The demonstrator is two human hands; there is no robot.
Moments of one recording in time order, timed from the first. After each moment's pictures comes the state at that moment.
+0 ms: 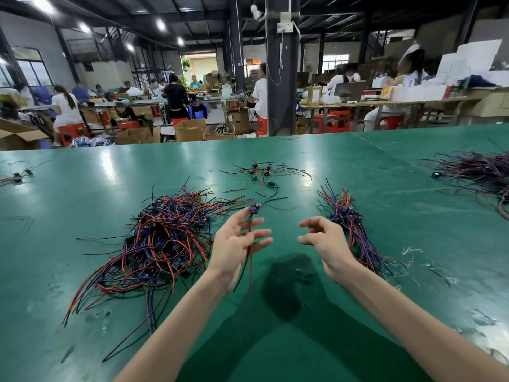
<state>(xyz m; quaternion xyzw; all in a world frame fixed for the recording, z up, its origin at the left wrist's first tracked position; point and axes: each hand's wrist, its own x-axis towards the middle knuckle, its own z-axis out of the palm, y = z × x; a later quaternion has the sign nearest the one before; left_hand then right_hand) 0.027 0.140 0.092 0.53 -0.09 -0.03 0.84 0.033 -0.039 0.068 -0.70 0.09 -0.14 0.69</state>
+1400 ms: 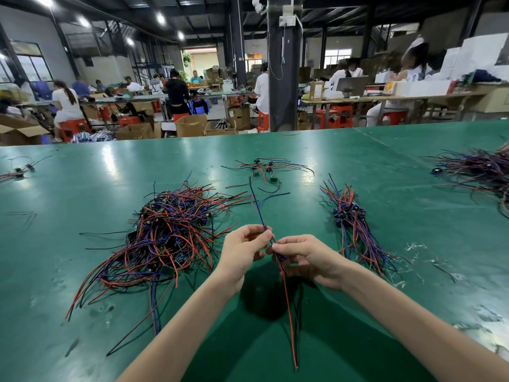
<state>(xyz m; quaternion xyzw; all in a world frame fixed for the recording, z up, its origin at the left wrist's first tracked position) 0.029 0.137 0.070 0.65 -0.05 -0.05 0.75 0.006 -0.013 0.078 -0.64 -0.02 0.19 0.74</state>
